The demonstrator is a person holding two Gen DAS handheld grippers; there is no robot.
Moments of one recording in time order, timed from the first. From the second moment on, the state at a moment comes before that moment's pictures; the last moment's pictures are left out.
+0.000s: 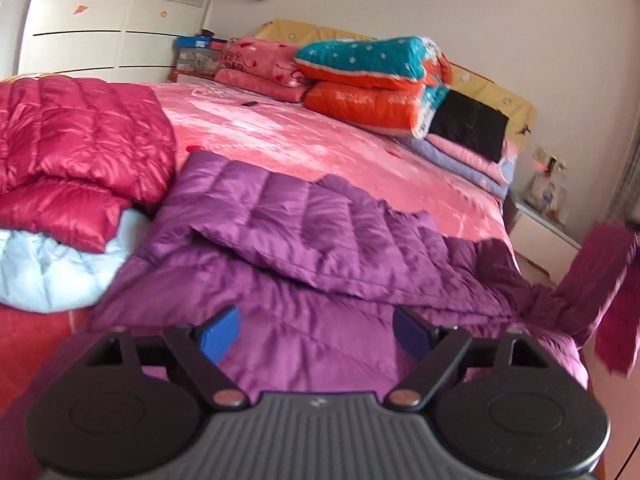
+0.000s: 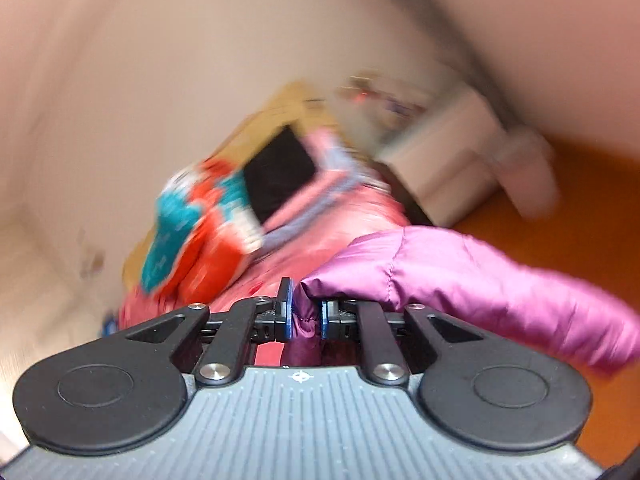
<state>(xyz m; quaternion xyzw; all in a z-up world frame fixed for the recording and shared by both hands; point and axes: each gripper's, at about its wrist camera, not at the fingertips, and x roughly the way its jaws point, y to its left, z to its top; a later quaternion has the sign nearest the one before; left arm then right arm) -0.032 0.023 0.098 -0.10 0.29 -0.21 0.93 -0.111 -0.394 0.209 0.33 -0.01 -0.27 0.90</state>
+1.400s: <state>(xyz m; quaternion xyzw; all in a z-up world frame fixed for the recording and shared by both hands) 0.020 0.100 0.084 -0.19 0.29 -0.19 0.92 -0.051 -0.271 0.146 0.34 0.14 -0.17 0.91</state>
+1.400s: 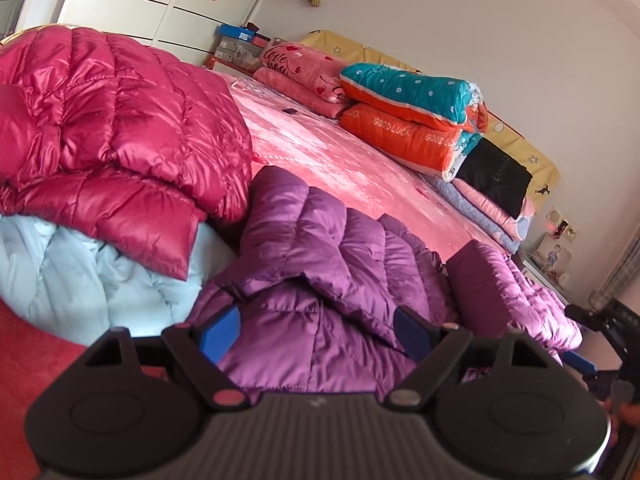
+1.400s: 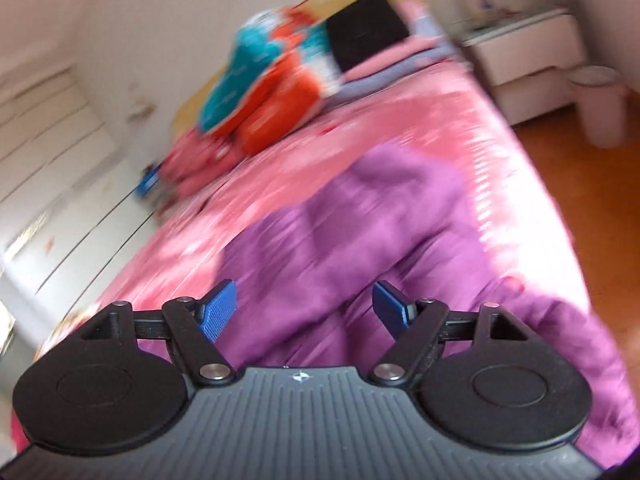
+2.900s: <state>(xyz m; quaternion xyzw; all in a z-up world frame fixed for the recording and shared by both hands) 0.027 0.117 0.071 -0.21 0.31 -0.12 0.92 0.164 -0.121 0.155 0.22 0.22 0.11 0.94</state>
